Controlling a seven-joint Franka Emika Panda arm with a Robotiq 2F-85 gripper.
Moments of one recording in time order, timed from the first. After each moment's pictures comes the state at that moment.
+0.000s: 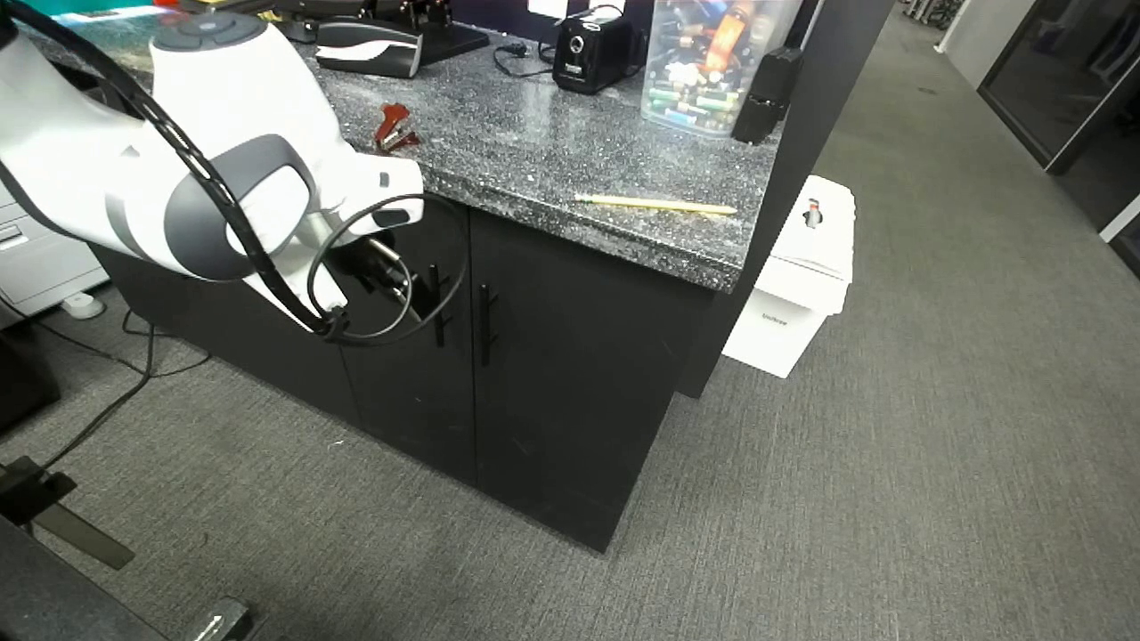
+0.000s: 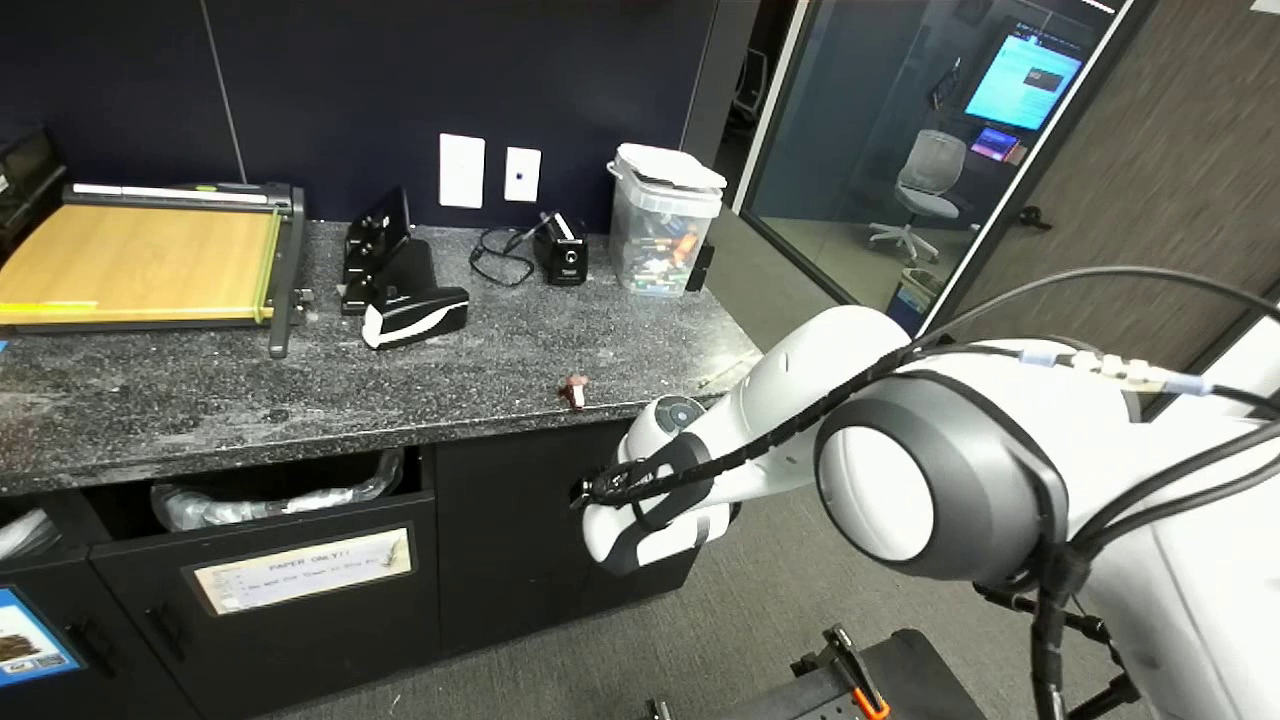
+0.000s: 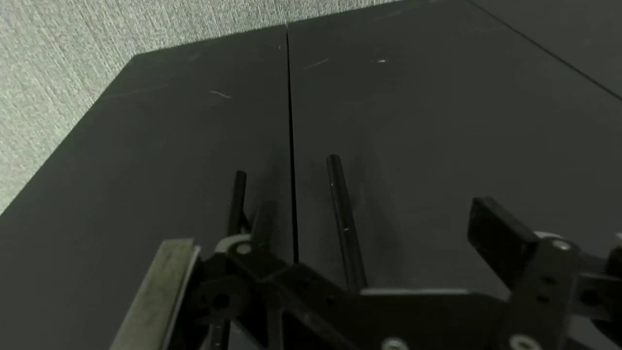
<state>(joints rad) 0.21 1.03 -0.09 -1.75 0.05 3.14 0.24</state>
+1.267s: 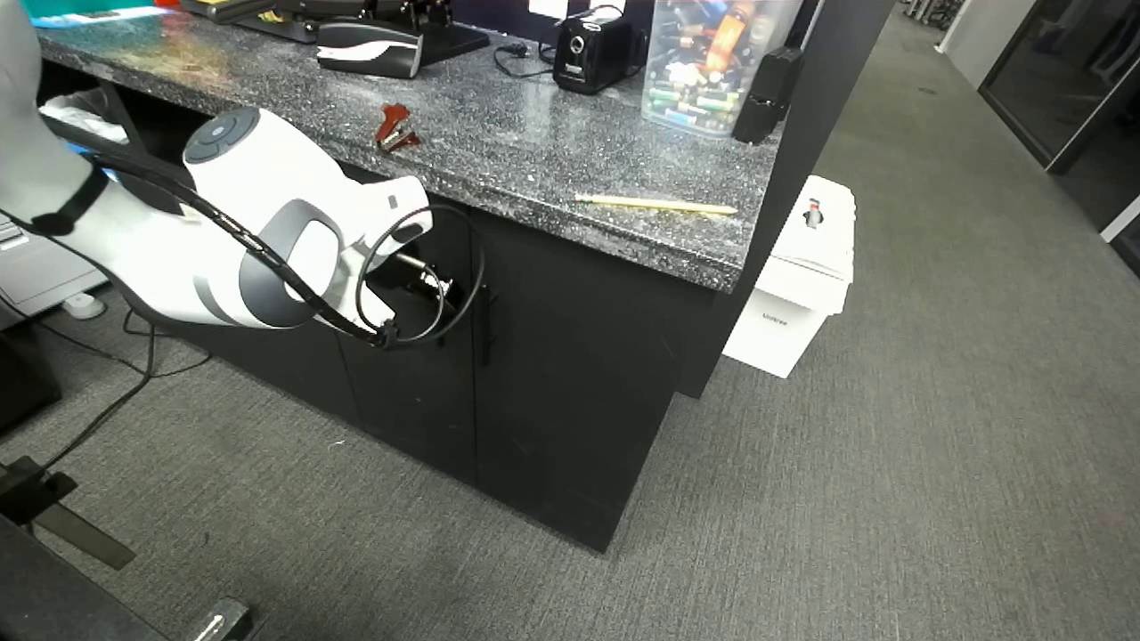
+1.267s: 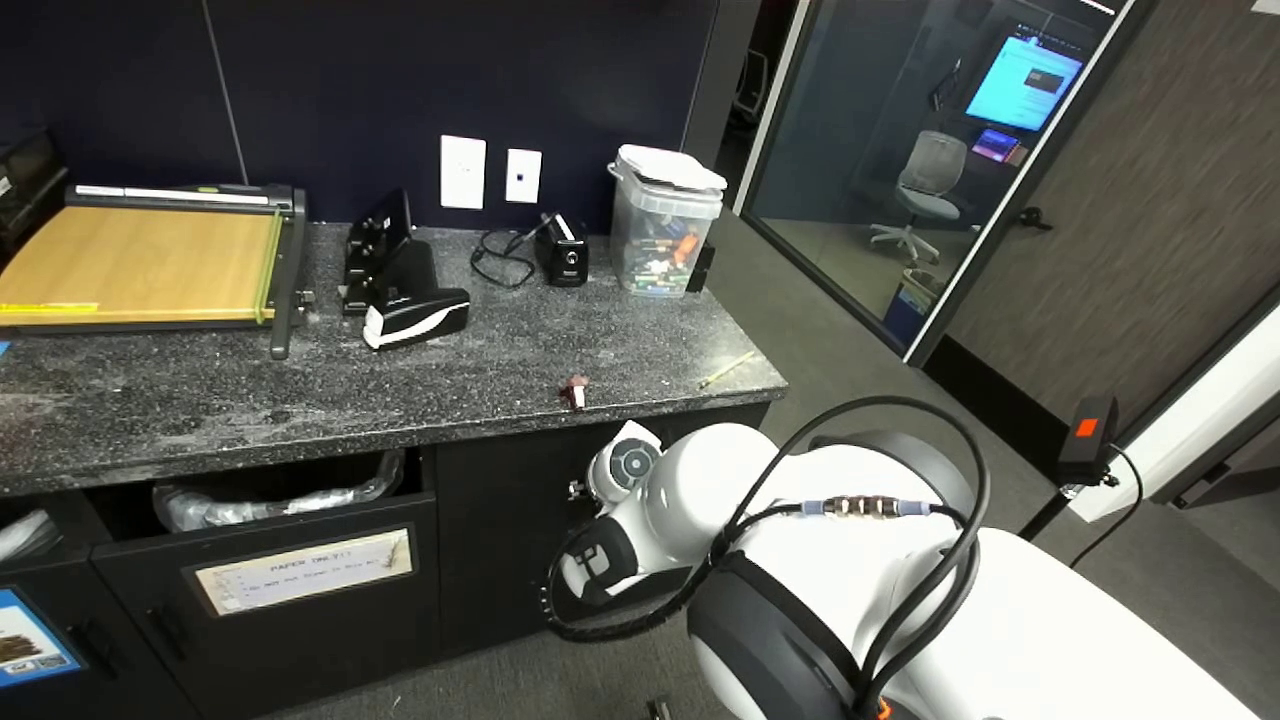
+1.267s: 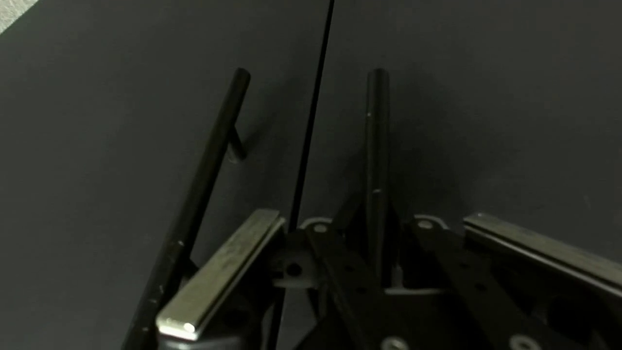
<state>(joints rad) 0.46 1.38 -0.39 -1.40 0.20 3.25 0.26</state>
